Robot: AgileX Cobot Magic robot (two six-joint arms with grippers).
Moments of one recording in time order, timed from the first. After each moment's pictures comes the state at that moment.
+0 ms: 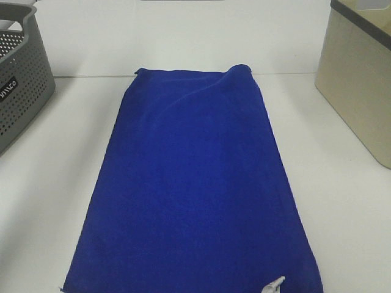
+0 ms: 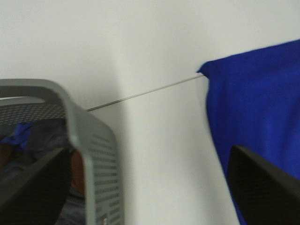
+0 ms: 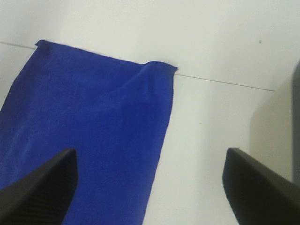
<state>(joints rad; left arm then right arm) -0.15 2.19 -2.46 0.11 1.21 0.04 0.10 2.12 -2.37 0.21 1.22 -0.07</state>
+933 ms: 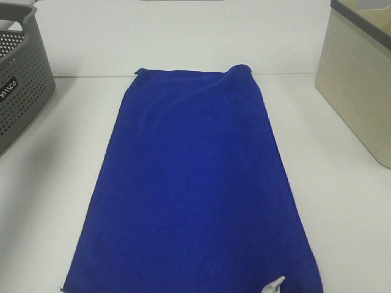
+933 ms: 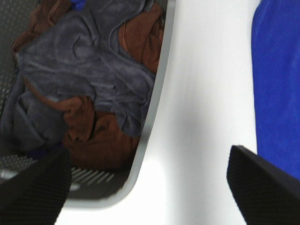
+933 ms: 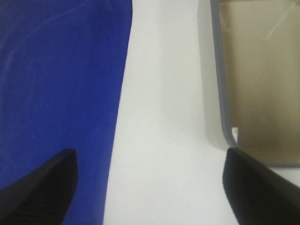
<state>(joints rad) 0.10 1.55 -1.67 0.00 1.21 0.04 0.02 1.37 -1.54 0.13 1.22 -0.04</state>
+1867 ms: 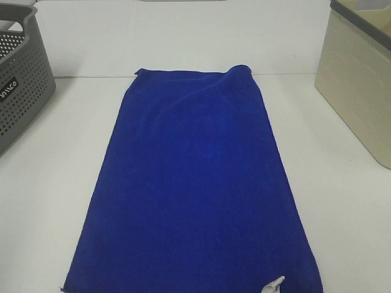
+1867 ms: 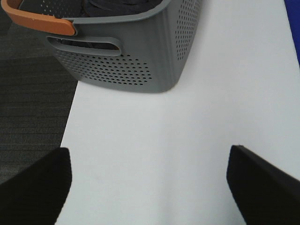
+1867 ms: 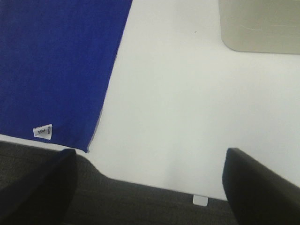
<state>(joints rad) 0.10 0.36 -0.57 0.16 0.94 0.00 0.02 0.28 -0.59 0.13 1.17 -0.14</state>
